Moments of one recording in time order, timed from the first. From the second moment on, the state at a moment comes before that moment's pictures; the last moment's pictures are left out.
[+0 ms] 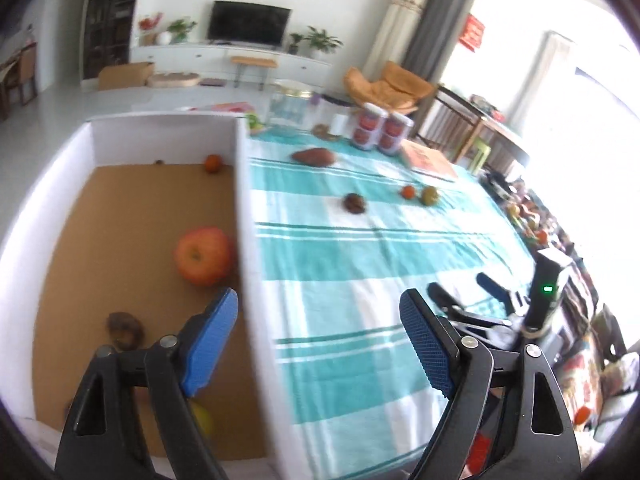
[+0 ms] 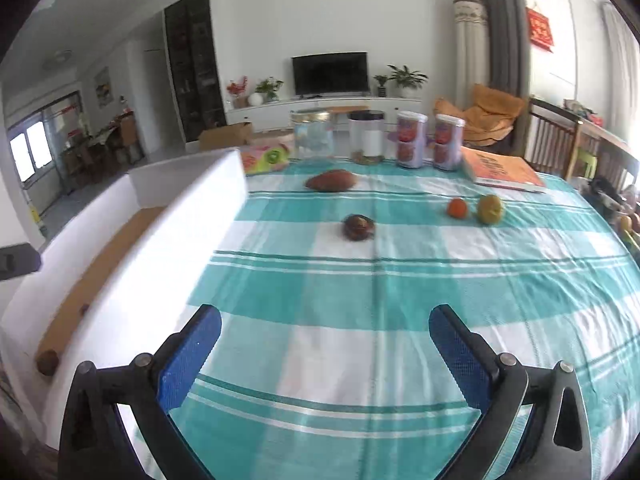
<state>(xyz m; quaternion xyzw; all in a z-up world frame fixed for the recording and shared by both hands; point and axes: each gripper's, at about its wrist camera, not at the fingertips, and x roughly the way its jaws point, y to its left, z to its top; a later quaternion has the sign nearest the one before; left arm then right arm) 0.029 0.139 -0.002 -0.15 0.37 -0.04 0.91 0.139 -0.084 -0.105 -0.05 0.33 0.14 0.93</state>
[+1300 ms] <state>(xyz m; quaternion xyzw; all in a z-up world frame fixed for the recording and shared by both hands) 0.148 0.015 -0.142 -0.02 0.44 0.01 0.90 0.163 -0.198 -0.158 0.06 0.40 0.00 0.91</state>
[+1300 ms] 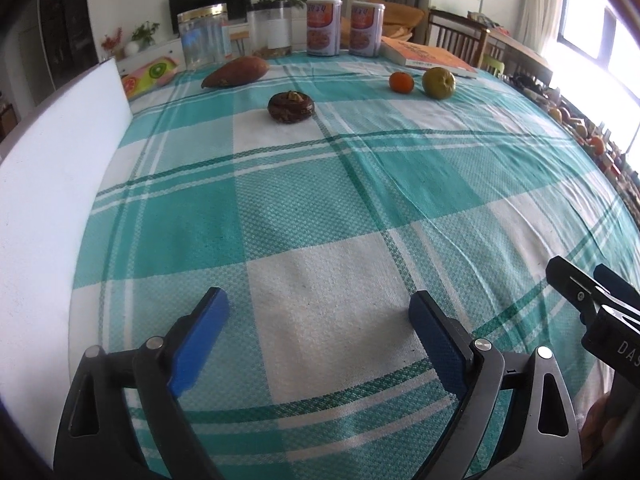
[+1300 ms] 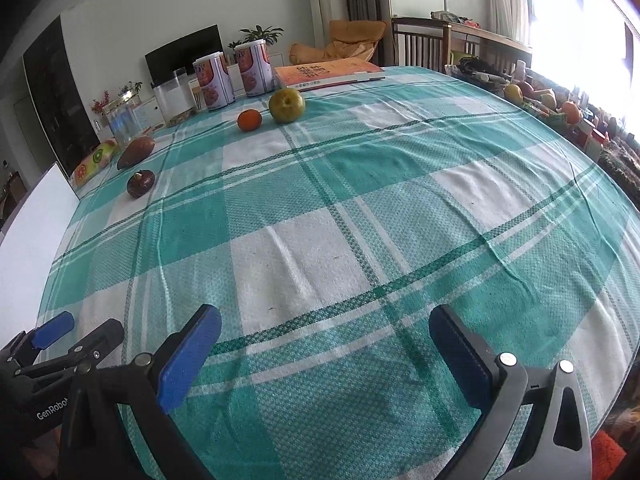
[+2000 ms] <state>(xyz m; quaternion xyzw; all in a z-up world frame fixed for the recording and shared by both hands) 0.155 0.035 -0.135 -0.09 0.44 -0.01 0.89 0.165 -0.206 -0.160 0.08 0.42 0.00 0.90</state>
